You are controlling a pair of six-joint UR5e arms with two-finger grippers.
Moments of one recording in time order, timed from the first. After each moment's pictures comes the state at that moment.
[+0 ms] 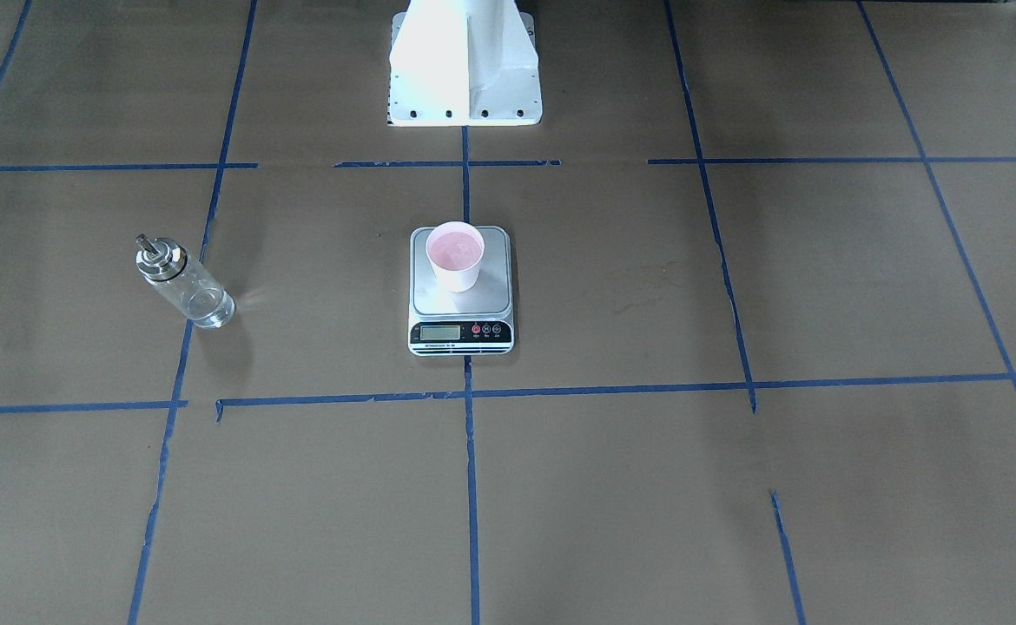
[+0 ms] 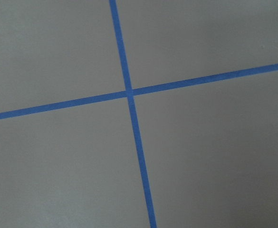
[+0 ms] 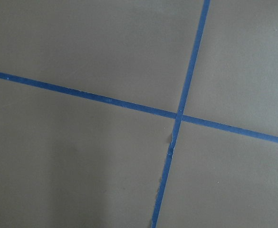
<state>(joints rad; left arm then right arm) -1.54 -1.59 -1.64 -1.52 -2.32 0.05 1.51 -1.52 1.73 -1.72 2.29 -0.13</state>
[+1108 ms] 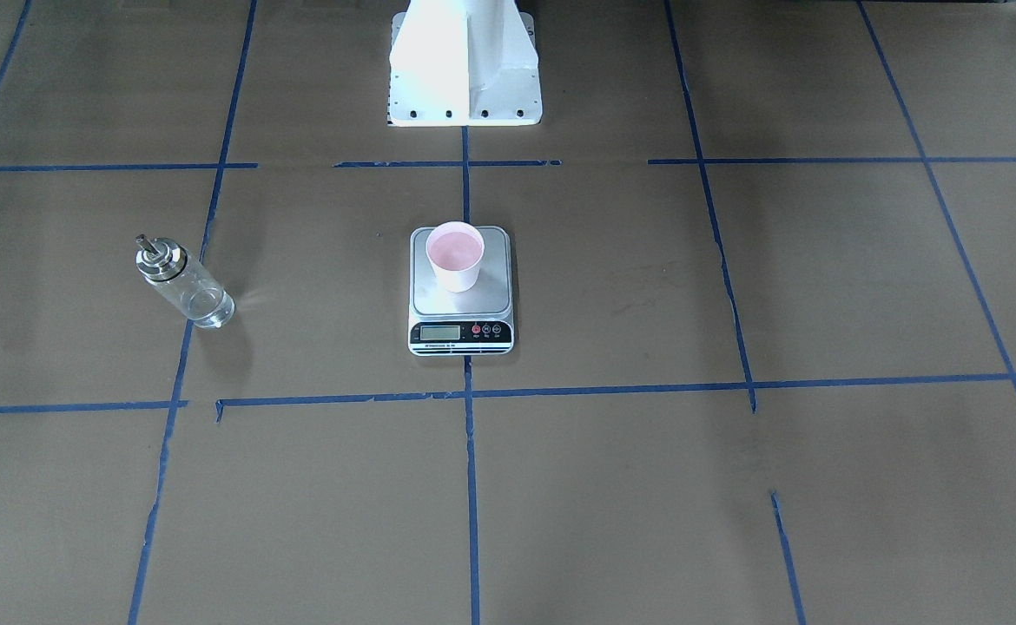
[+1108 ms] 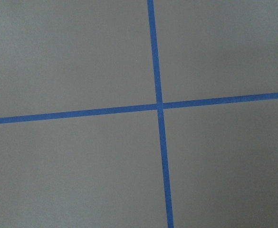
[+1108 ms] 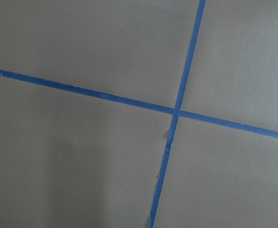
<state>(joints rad) -1.55 -1.61 -1.61 -1.53 -2.32 0.04 1.51 -1.53 1.73 -1.72 2.29 -0.13</state>
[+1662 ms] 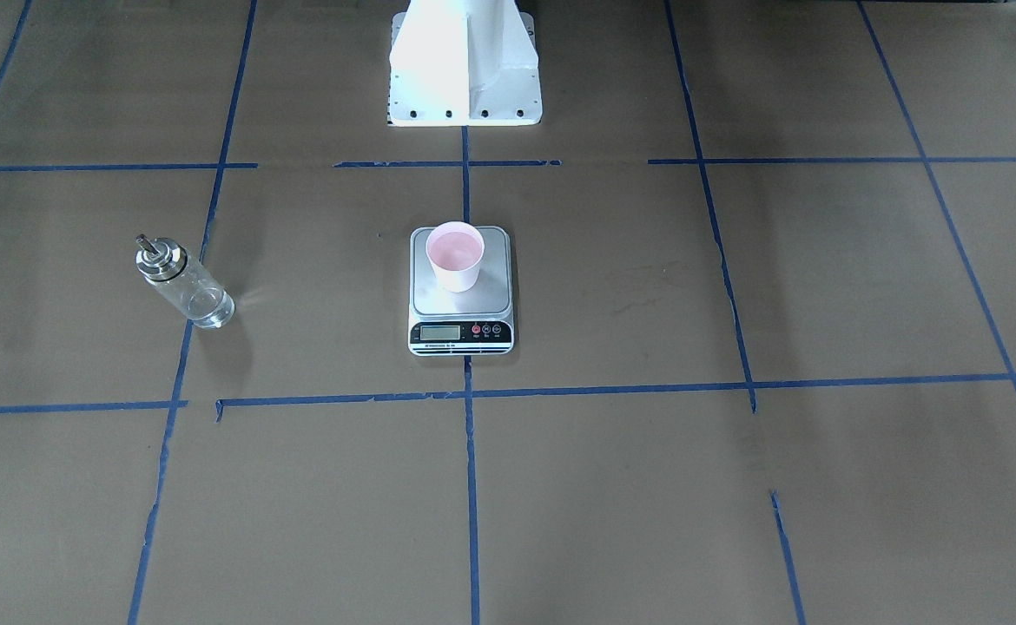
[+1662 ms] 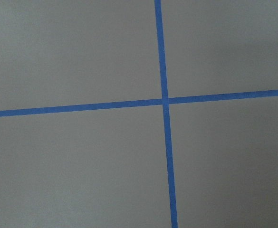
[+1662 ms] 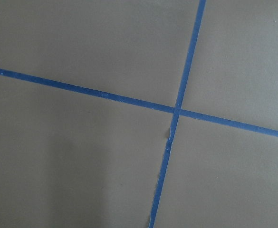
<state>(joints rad) -1.55 -1.59 -1.59 -1.52 -2.31 0.03 1.51 -1.53 1.73 -1.72 2.29 -0.13</state>
